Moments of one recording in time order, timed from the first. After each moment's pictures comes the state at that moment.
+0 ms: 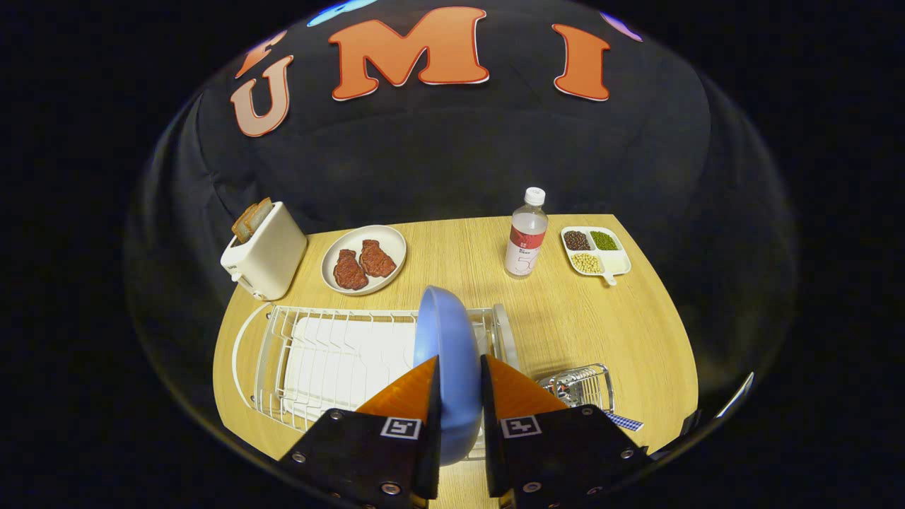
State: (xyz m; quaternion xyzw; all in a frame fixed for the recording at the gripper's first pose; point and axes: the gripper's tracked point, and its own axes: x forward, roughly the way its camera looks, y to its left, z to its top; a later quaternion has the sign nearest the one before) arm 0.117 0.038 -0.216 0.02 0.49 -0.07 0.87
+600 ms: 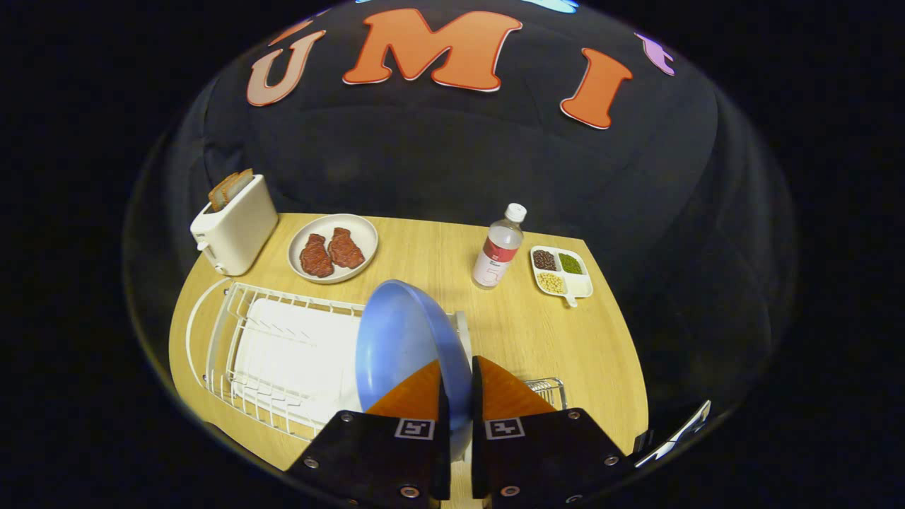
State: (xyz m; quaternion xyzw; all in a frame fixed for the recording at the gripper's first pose) arm 0.121 0.027 -0.201 -0.07 0.47 -0.10 0.87
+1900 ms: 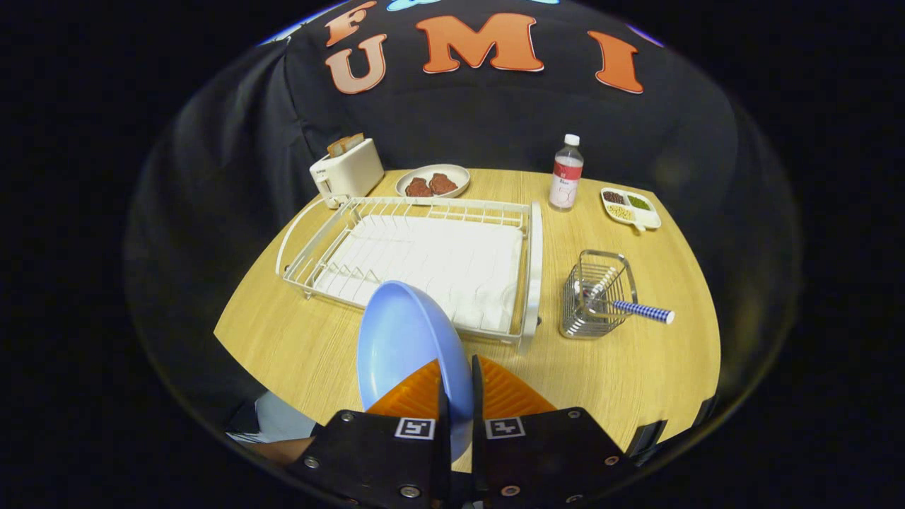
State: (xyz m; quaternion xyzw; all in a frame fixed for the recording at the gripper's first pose) arm -0.088 0.063 -0.248 0.02 0.50 0.08 0.86
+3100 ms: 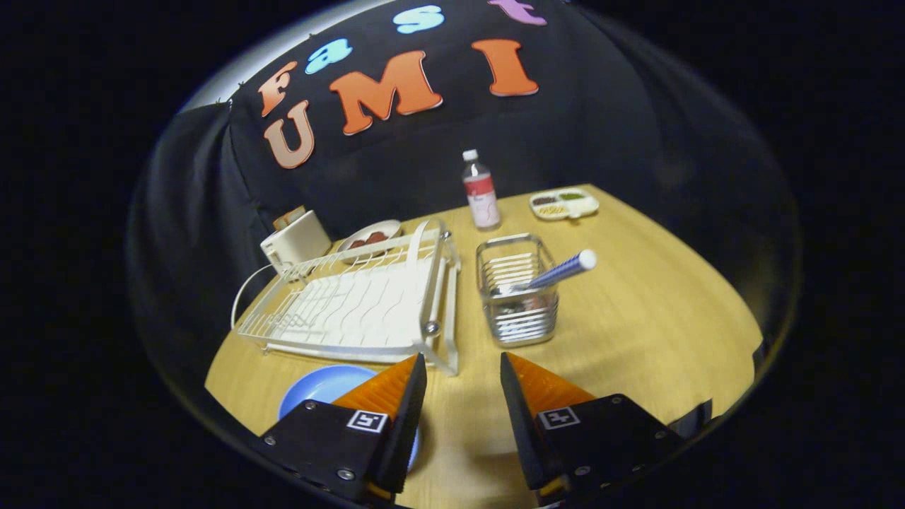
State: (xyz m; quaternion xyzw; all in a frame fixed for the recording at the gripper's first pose) arm -0.055 -0.062 -0.290 0.08 0.31 -0.06 0.95
